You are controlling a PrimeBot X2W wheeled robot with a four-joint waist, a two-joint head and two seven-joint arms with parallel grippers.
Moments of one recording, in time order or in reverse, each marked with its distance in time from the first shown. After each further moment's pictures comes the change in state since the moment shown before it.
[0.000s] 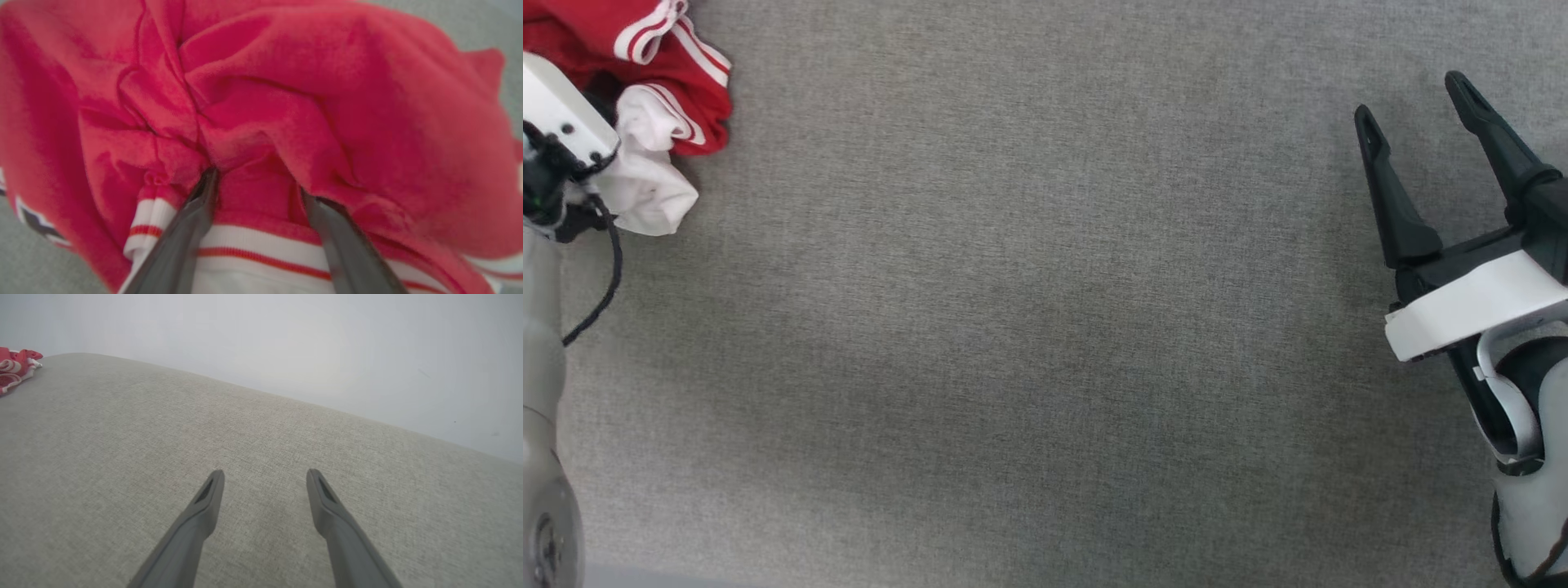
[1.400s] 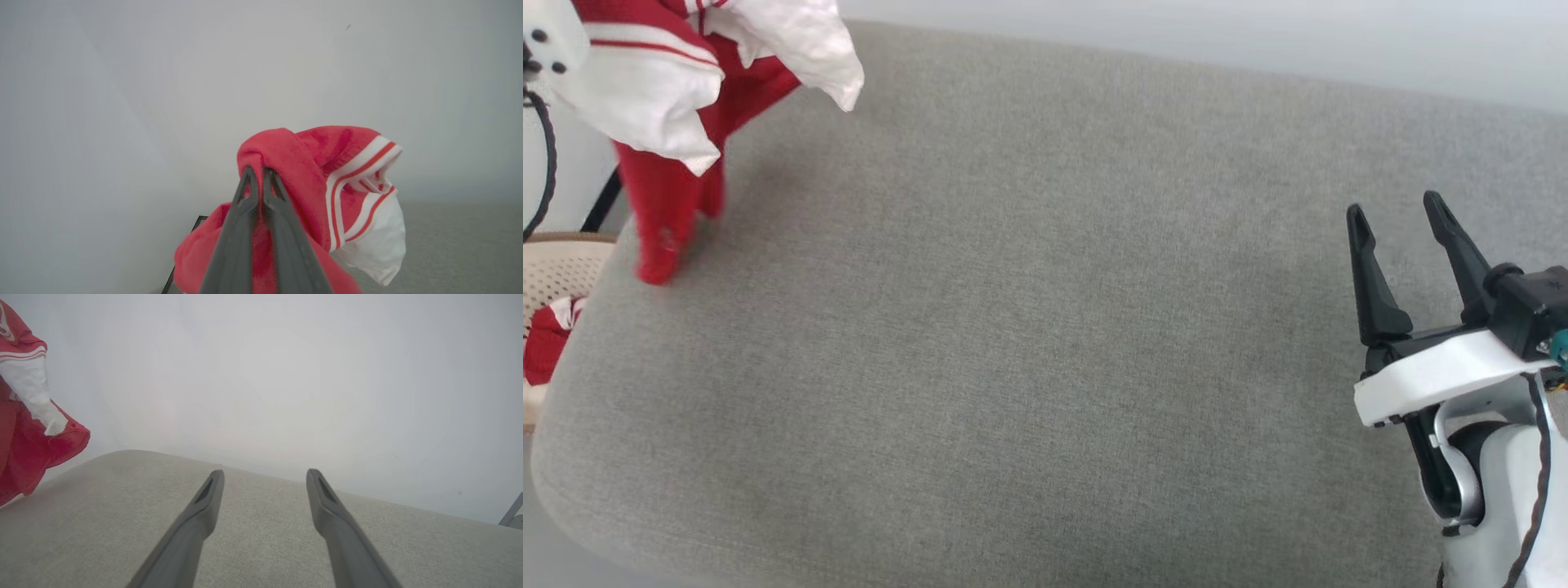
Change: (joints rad) left arm -0.033 0.149 -0.370 -0.394 0.009 -0.058 -0.119; right arm 0.139 0.146 -0.097 0.165 0.009 0.000 -0.147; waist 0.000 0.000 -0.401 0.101
